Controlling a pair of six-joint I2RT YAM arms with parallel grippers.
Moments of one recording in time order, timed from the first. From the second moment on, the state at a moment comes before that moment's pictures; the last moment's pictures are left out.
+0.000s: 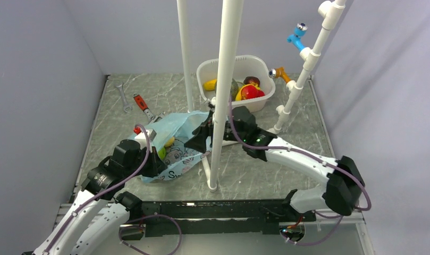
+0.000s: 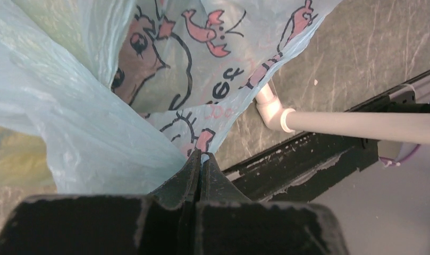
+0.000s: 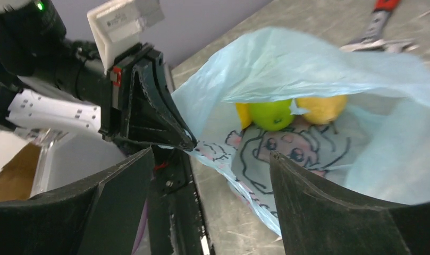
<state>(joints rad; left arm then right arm) -0.52 0.54 0.70 -0.83 0.14 -0.47 0.83 1.30 0.97 0.20 -0.48 0.43</state>
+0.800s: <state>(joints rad) -0.52 0.56 0.70 -1.00 0.16 -0.52 0.93 1.90 0.94 0.34 -0.54 0.43</state>
